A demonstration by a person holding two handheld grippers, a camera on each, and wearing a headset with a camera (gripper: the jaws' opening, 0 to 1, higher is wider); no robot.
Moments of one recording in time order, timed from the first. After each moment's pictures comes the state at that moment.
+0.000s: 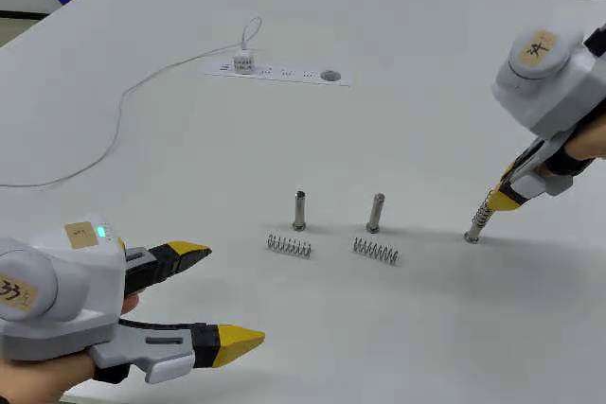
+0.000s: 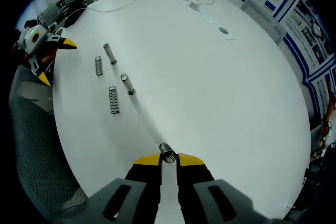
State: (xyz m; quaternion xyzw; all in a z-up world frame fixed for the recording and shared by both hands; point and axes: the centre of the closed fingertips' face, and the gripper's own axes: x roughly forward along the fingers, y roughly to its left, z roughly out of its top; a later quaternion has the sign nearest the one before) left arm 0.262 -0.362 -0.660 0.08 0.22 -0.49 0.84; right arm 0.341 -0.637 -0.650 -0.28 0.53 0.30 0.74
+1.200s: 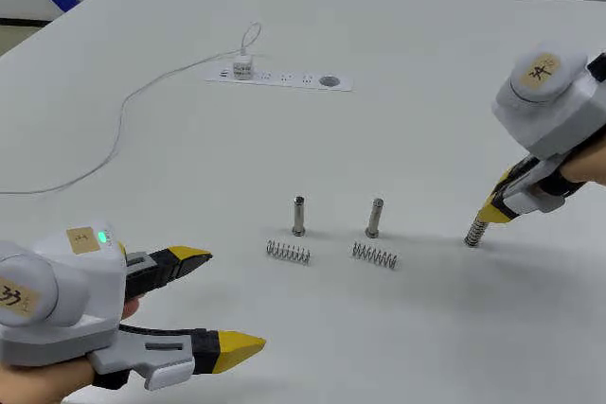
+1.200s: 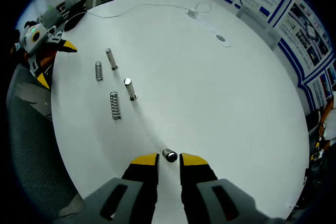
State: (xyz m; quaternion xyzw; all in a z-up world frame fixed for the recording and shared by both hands) left arm 0.259 -0.364 -0.657 0.08 0.22 -0.49 0.84; right arm 0.337 -0.625 -0.642 -0.28 0.49 0.29 0.77
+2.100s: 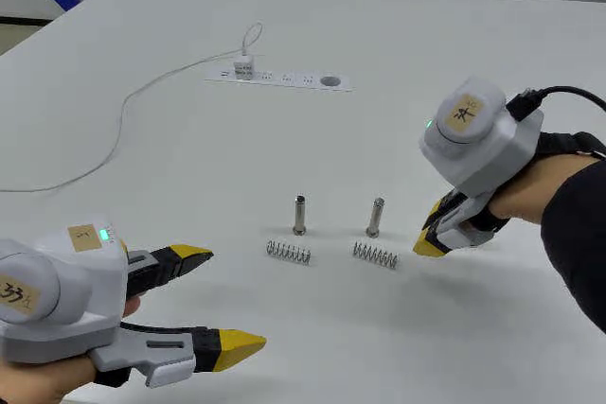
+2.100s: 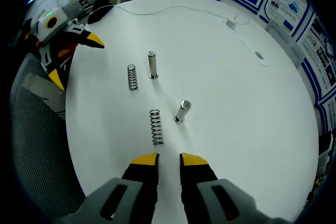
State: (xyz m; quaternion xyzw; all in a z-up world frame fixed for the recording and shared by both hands) left arm 0.260 -0.364 -0.657 0.08 0.22 -0.49 0.84; right arm 0.314 -0.543 -0.680 -0.28 0.47 0.38 0.74
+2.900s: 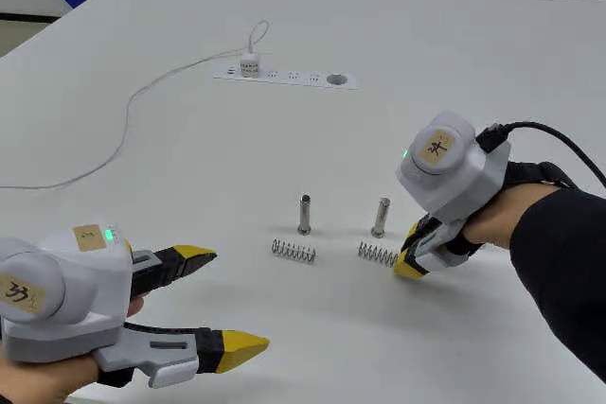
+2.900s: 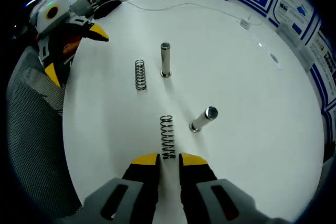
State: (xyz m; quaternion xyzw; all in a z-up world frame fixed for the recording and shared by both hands) left arm 0.259 -0.362 -0.659 0.08 0.22 -0.49 0.84; right arm 0.318 -0.526 -0.709 -0.28 0.47 0.41 0.73
